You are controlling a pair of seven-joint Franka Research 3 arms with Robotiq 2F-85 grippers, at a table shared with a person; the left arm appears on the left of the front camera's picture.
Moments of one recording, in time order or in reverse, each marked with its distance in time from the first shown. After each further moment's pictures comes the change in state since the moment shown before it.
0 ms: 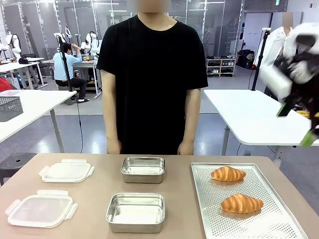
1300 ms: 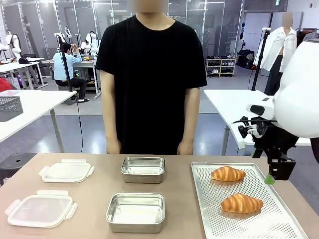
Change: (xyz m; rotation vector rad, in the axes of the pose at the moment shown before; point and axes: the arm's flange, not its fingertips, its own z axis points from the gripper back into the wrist) left arm 0.000 0.000 0.000 0.001 0.000 0.000; right arm 0.000 -0.020 -0.125 0.057 0.011 -0.104
